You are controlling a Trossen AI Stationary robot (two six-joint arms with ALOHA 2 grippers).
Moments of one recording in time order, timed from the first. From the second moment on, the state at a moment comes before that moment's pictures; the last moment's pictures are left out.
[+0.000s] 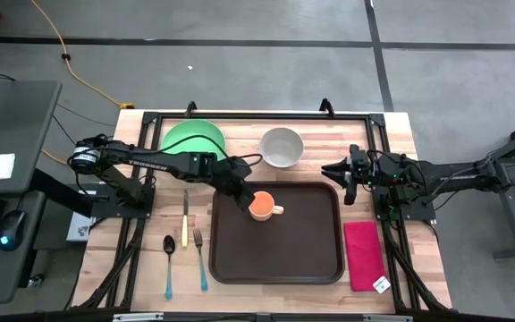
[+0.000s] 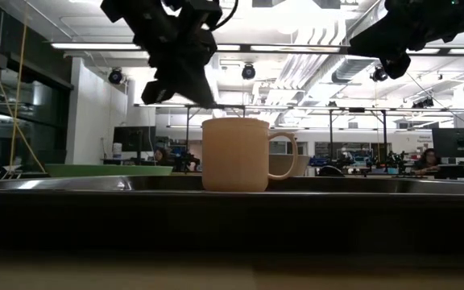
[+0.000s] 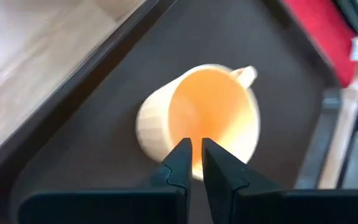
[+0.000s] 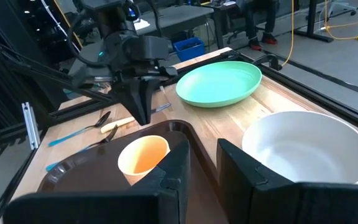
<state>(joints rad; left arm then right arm) 0.01 1.53 1.08 -0.39 0.06 -0.74 0.02 0.54 0.42 -0.07 0.21 0.32</state>
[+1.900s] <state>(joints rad) 0.03 1.74 1.46 -0.79 0.07 -0.60 0.02 0.54 0.42 -0.09 0.19 0.36</state>
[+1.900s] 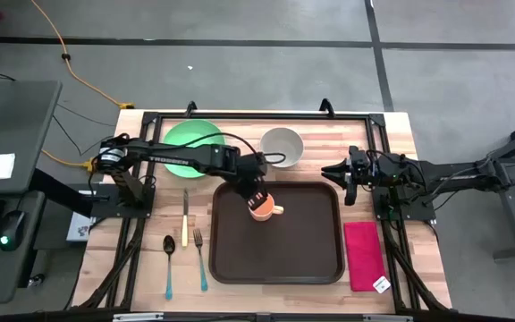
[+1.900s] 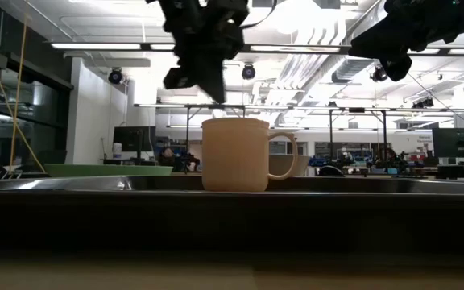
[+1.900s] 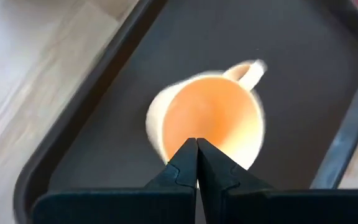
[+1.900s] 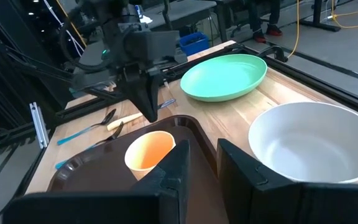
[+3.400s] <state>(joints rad) 0.02 1.75 1.46 -0.89 0.01 -0.63 0.00 0.54 0.42 -0.09 0.15 0.47</state>
